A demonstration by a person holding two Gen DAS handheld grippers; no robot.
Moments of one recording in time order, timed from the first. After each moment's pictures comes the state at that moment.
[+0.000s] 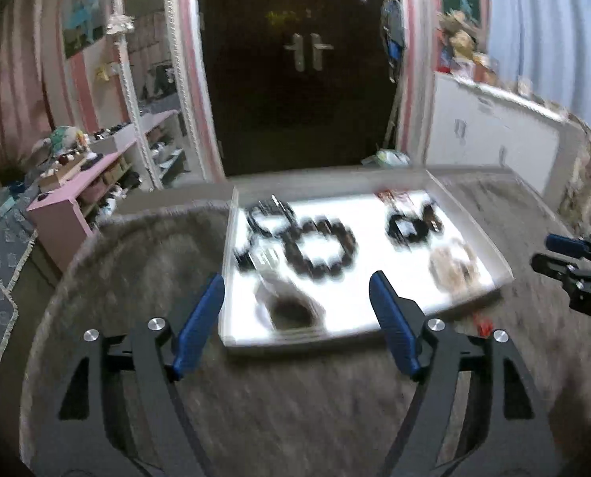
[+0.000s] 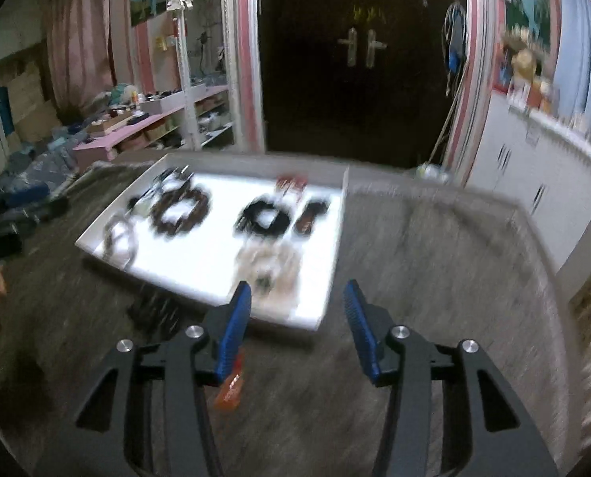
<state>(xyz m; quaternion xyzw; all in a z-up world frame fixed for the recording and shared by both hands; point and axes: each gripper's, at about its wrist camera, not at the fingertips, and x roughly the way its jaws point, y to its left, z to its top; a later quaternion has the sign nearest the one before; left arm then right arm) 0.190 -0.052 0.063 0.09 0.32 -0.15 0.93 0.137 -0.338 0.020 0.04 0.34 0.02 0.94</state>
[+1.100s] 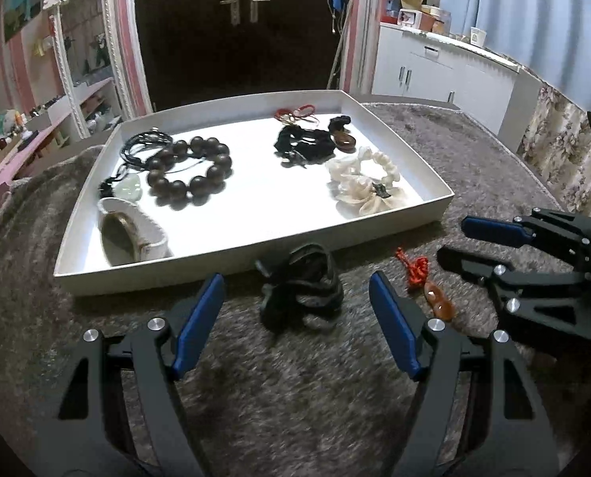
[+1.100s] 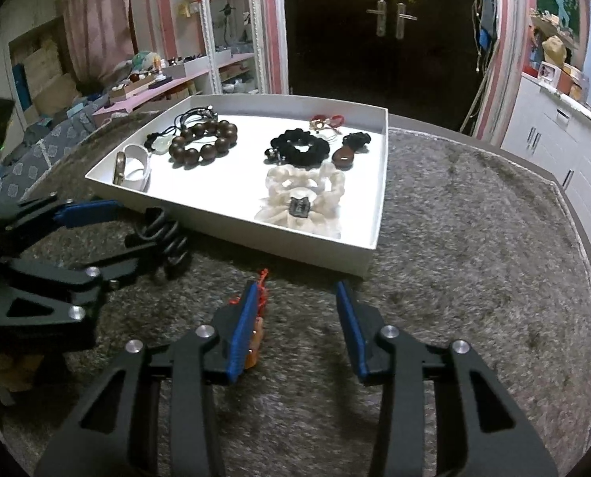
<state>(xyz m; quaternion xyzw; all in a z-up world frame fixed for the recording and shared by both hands) 0.191 -0.140 -0.015 0.09 0.39 -0.24 0.89 0.141 -0.316 -0.035 0.02 0.38 0.06 0.92</state>
